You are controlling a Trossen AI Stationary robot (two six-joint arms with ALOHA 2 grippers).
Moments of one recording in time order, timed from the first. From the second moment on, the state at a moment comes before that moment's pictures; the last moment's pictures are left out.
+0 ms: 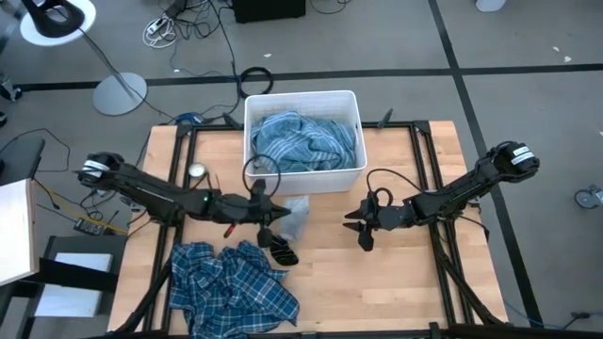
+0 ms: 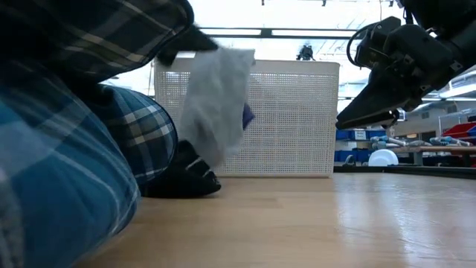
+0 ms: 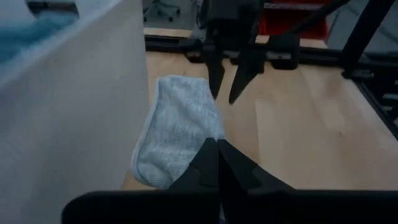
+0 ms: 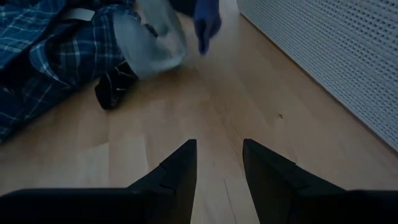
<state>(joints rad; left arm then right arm) -0.24 1.29 0.70 0.23 -0.35 -0.18 0.34 1.24 0.37 0.31 0.42 0.52</state>
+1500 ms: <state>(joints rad) -0.22 1.32 1.12 -0.27 -0.29 -0.08 0.34 1.24 0.37 0.32 0.42 0.52</state>
